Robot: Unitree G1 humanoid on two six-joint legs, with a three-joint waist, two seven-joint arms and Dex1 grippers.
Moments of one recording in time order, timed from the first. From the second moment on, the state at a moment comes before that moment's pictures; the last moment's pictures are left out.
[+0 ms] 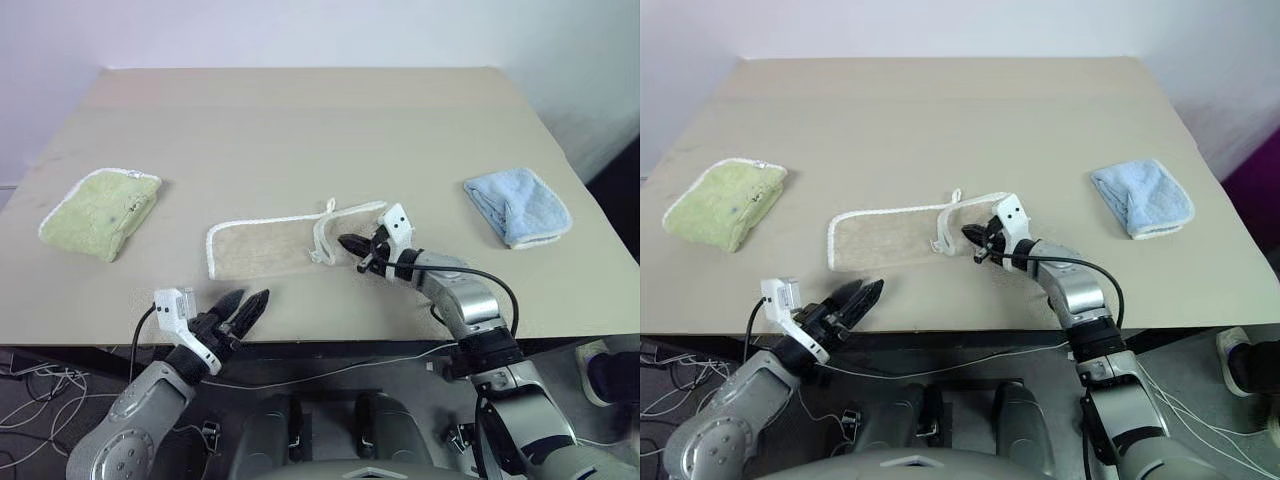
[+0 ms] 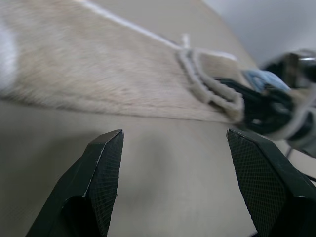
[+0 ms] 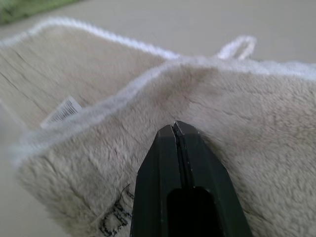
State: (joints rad) left arm 0.33 0.23 0.22 -0.60 -0.91 0.64 -0.24; right arm -0.53 -0.30 0.11 0.23 0.34 0.38 0.73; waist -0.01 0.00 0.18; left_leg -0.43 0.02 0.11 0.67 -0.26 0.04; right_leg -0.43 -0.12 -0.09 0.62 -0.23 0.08
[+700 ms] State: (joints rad) left arm 0.02 0.09 0.34 -0.38 -1.29 0.64 0.24; right arm -0.58 -0.35 0.03 0.09 0.41 0.42 0.77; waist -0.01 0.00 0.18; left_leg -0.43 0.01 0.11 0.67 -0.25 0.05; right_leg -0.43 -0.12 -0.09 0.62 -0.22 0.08
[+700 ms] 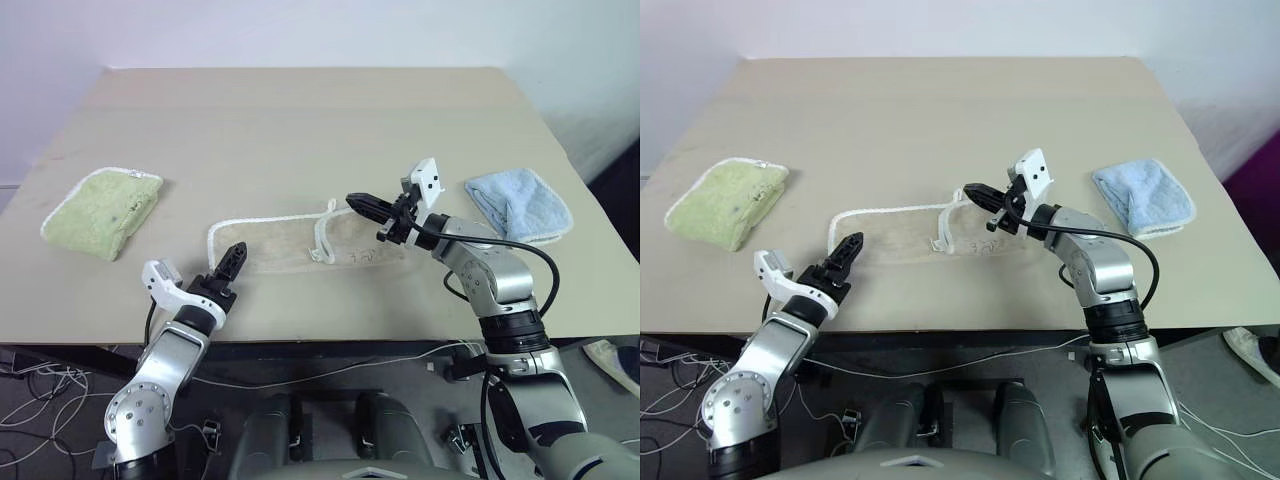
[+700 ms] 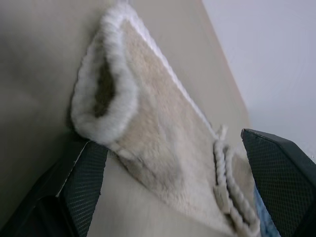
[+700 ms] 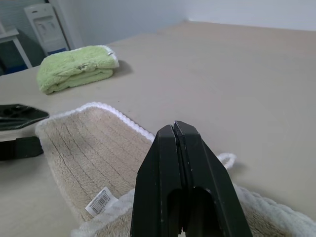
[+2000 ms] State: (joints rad) left arm -0.27 0.49 0.34 -0.27 -1.18 0.62 -0.20; right arm -0.54 -0.35 0.01 0.06 0.40 0.41 0.68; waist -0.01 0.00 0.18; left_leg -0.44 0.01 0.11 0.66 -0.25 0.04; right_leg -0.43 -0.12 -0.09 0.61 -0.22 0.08
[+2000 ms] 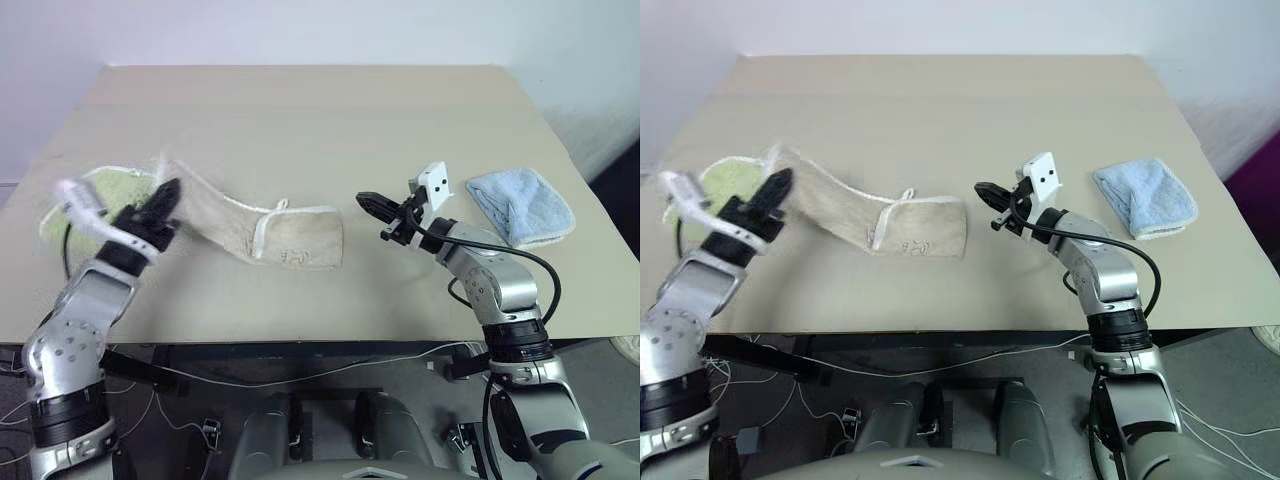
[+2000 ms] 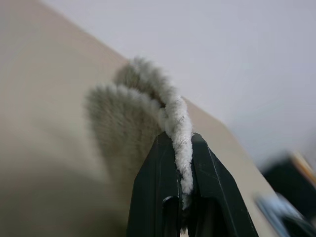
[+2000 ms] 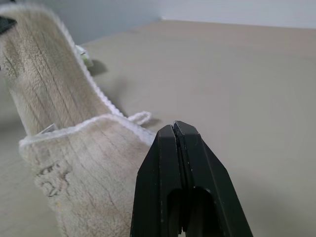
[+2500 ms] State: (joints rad) left arm -0.44 0.51 -0.22 -0.22 -0.65 0.69 -0.43; right arm -0.49 -0.34 -0.01 0.04 0.40 0.41 0.63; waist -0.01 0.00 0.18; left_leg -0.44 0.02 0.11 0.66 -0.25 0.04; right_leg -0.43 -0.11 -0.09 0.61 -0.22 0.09
